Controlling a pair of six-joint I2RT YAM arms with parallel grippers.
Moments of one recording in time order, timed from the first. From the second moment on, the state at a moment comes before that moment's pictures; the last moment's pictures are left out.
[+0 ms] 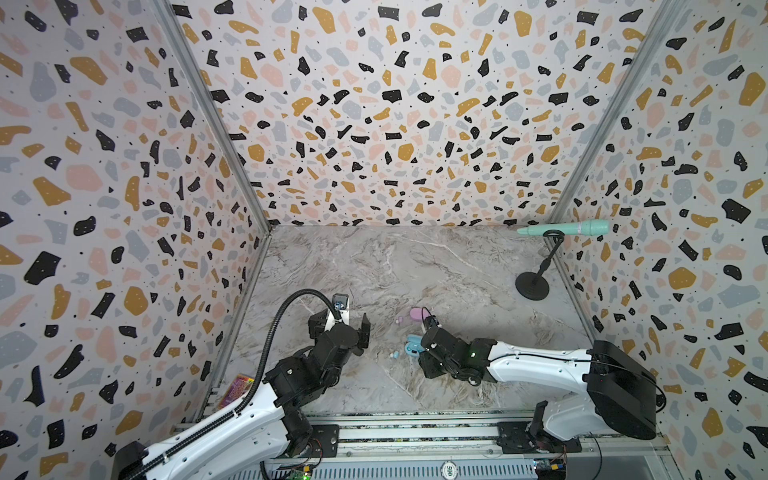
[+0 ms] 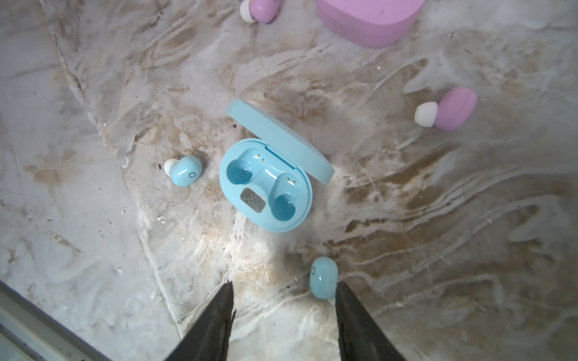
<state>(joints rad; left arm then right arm) -0.88 0.74 0.57 -0.38 -0.71 -0.30 1.08 1.44 0.75 -0.34 0.15 0.68</state>
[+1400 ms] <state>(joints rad) -0.88 0.75 0.57 -0.38 -0.69 -0.29 1.08 1.44 0.71 -0.32 0.14 0.74</state>
